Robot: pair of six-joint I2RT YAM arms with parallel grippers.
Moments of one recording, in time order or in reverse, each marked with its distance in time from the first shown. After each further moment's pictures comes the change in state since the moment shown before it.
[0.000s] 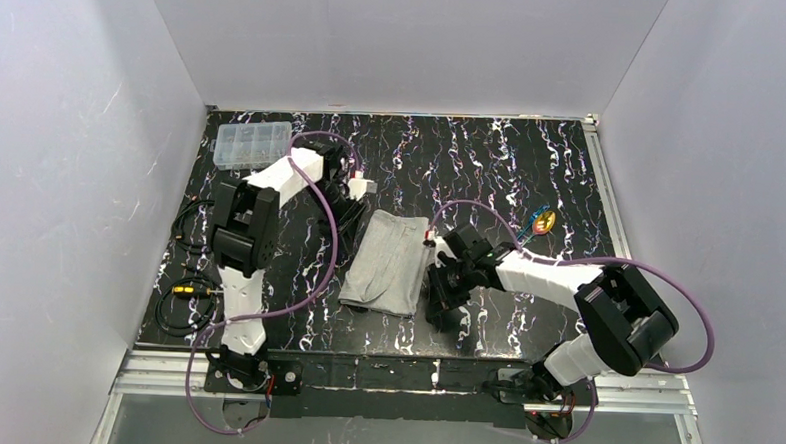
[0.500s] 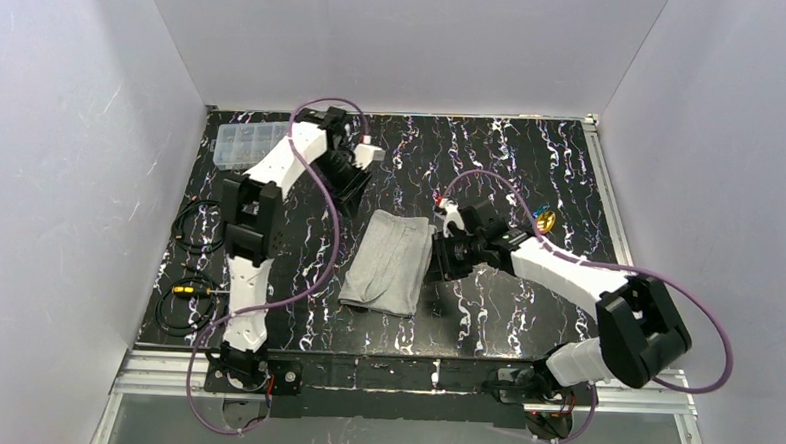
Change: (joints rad) left arm -0.014 0.212 0.491 -0.094 -0.104 0.096; right arm -0.099 -0.101 0.101 -0.012 0.013 0.000
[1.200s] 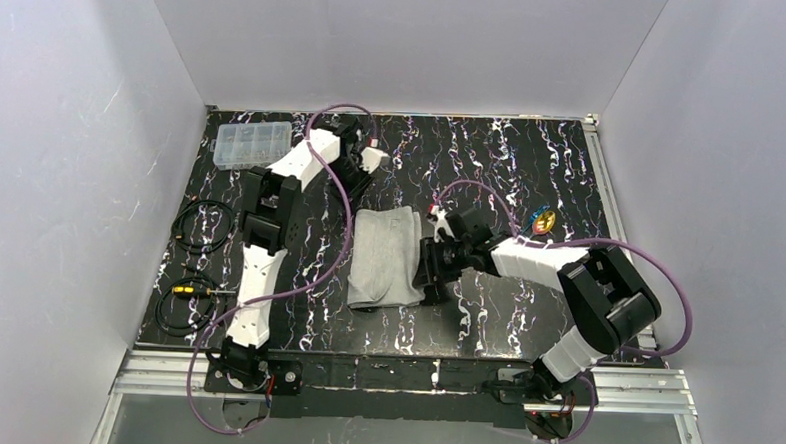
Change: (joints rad) left arm 0.018 0.121 -0.009 0.177 -0.170 0.045; right arm 0.008 0.220 -0.040 0.230 0.032 0.048
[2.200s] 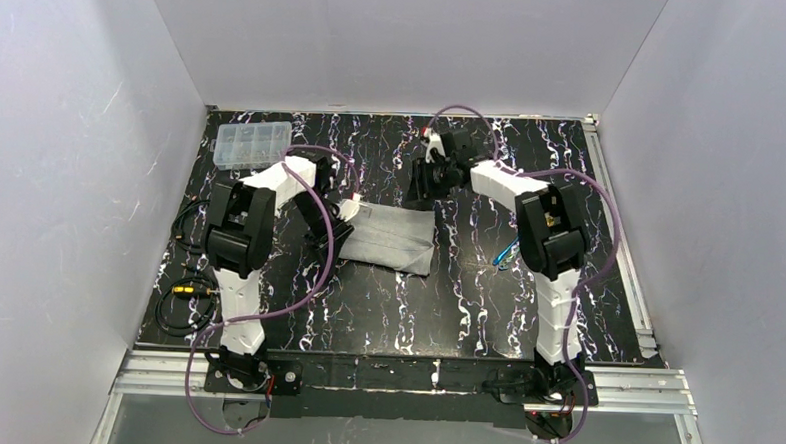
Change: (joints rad) left arm 0.035 -0.336 -0.551 -0.240 0.289 0.190; right arm -0.177 0.531 0.818 -0.151 -0.058 -0.191
